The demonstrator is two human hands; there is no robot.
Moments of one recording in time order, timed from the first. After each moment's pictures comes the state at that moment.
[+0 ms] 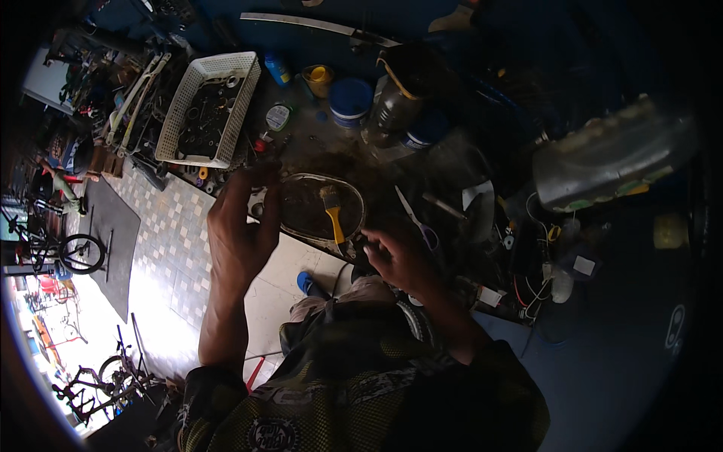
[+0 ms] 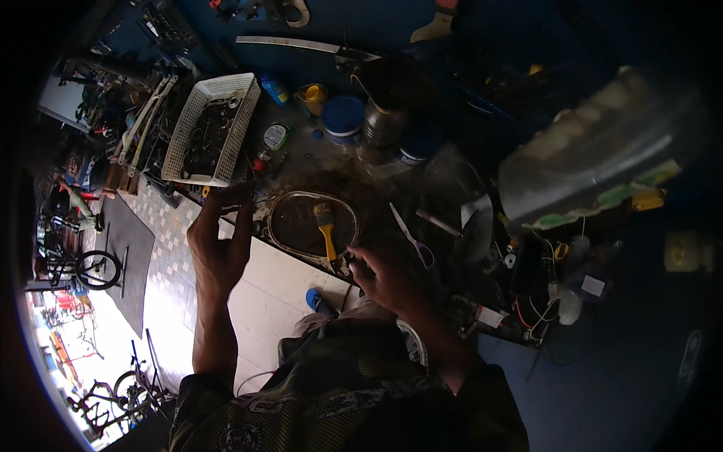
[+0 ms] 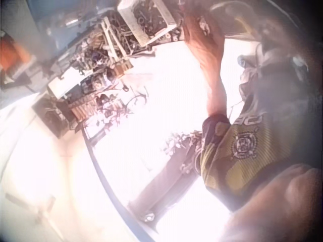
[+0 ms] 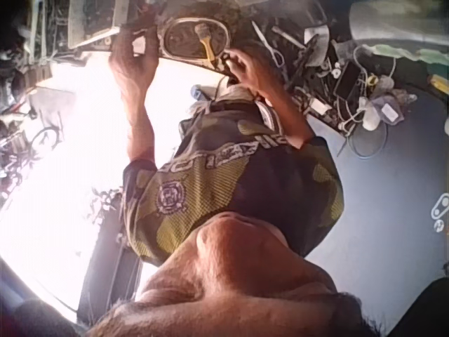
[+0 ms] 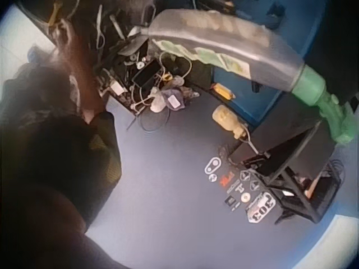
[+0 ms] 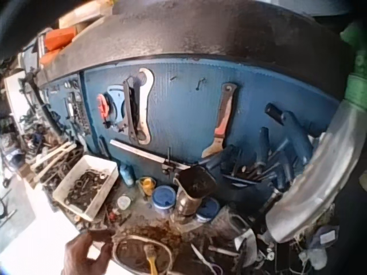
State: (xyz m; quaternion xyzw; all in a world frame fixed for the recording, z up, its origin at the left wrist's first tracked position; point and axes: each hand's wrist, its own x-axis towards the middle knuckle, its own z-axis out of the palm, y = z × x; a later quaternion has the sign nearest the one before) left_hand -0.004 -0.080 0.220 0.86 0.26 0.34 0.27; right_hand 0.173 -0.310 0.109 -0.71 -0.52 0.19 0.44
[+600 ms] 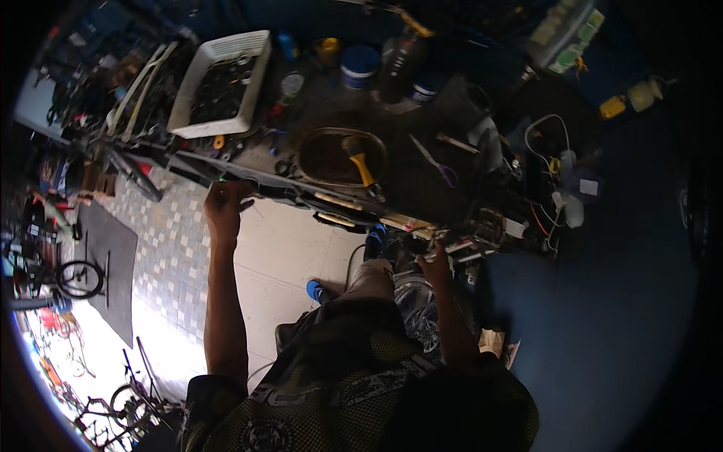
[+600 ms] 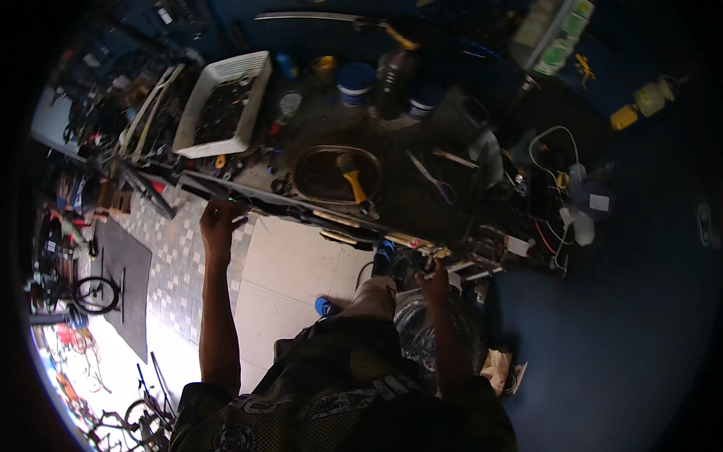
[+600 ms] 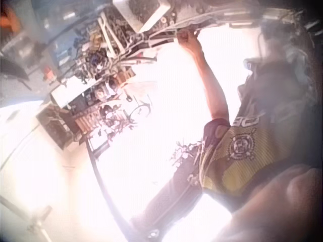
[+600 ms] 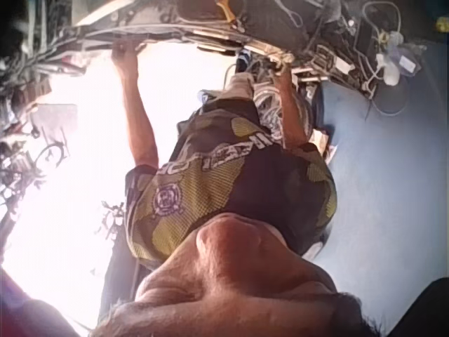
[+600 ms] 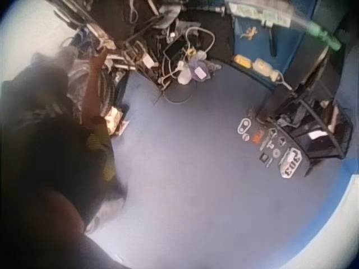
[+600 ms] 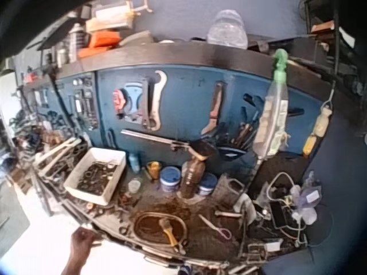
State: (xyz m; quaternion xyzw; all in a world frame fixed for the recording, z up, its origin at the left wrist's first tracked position) left_hand -0.178 -0.005 0.080 0.63 0.39 0.31 0.59; right_hand 0.032 -0.488 -0.124 -0.94 -0.10 0.16 0.28
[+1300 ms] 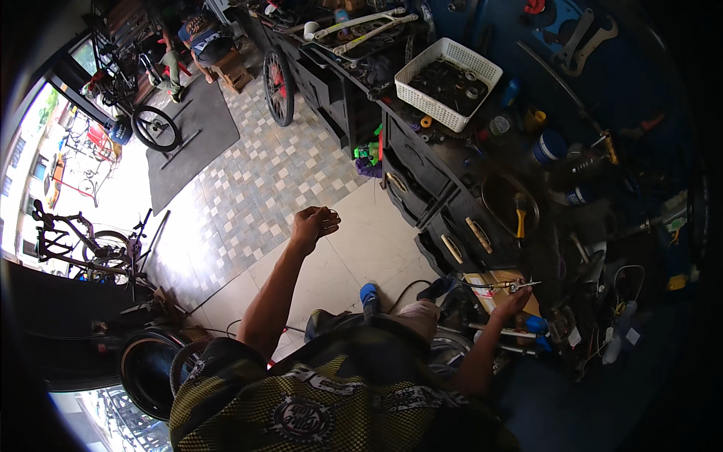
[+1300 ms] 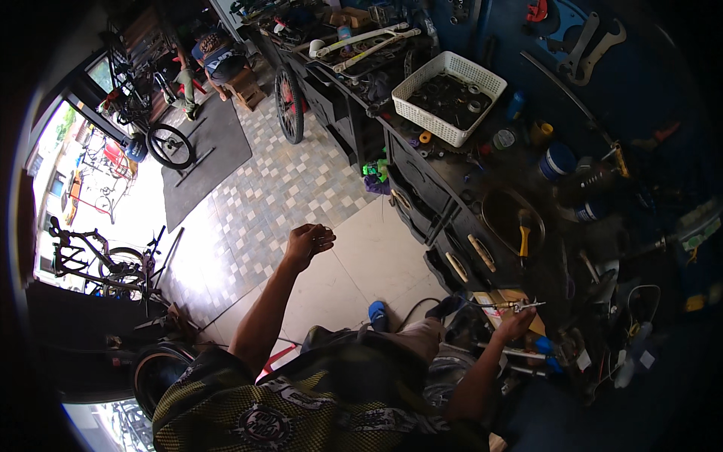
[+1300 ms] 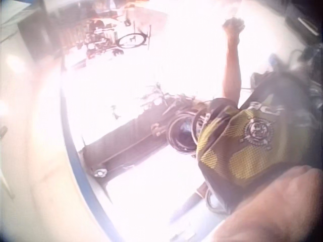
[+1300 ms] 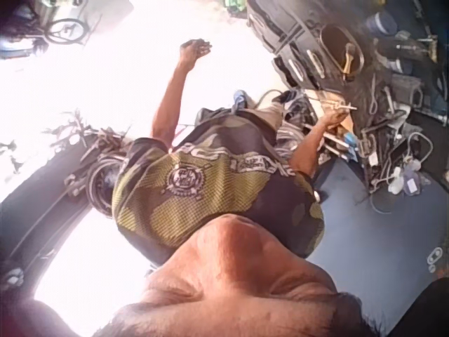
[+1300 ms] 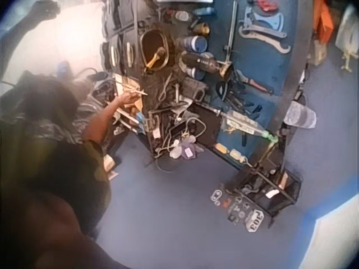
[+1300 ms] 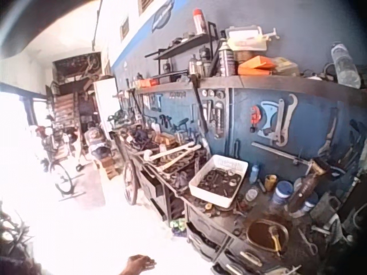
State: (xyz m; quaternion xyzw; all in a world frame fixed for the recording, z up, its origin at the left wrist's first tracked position) left_hand -0.450 -0.026 0.005 0.35 0.53 0.34 0.70; right_hand 0.032 -0.366 -0.118 -0.78 -0.07 -0.03 0.62
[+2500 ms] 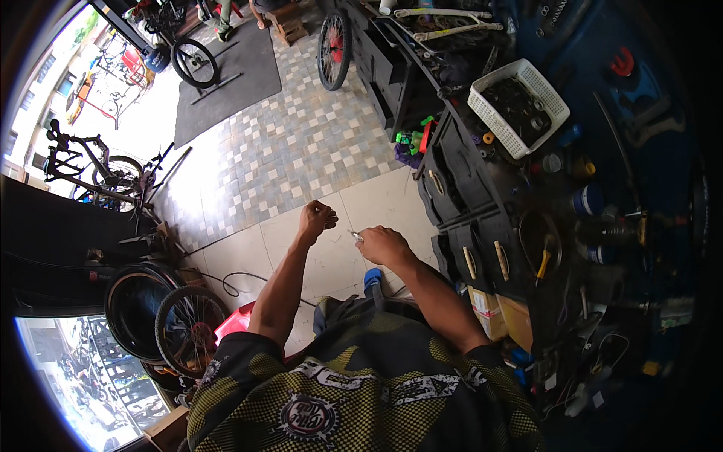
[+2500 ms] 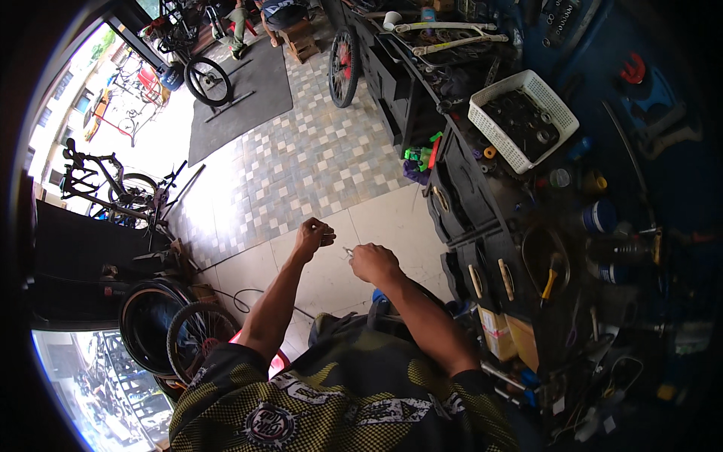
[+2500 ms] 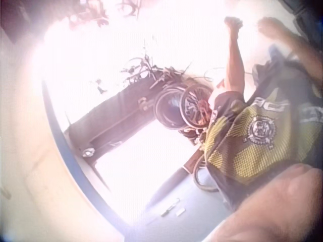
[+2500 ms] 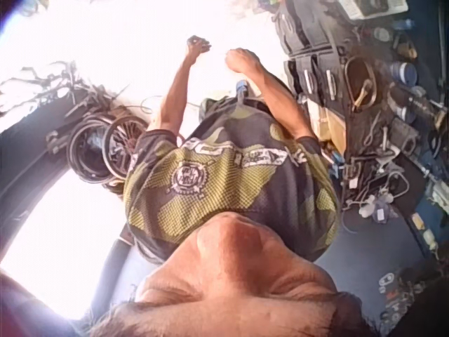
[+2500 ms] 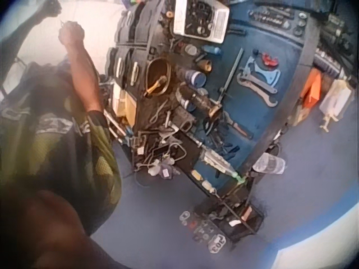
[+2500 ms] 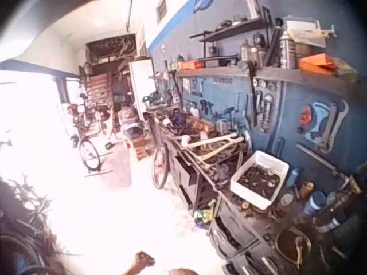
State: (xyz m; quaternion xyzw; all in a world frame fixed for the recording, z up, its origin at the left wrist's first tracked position) left_hand -0.544 -0.044 -0.080 0.32 0.64 0.38 0.59; right_hand -0.306 -0.080 0.053 -0.54 -0.75 0.37 -0.10
